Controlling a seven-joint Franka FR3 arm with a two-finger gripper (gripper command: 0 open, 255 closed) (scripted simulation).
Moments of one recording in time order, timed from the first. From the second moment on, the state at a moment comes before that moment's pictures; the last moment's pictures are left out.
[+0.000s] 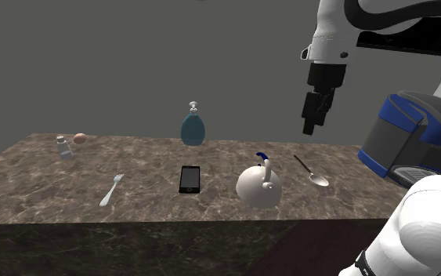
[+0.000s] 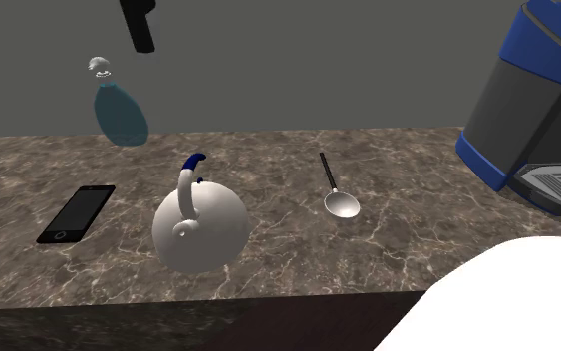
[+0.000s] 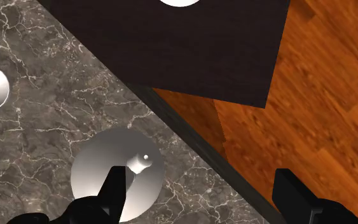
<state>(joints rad) 0.02 -0.77 0.07 -2.37 0.06 1.48 -0.09</state>
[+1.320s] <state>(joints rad) -0.18 -0.51 -0.16 -2.58 -0.05 2.06 -0.14</state>
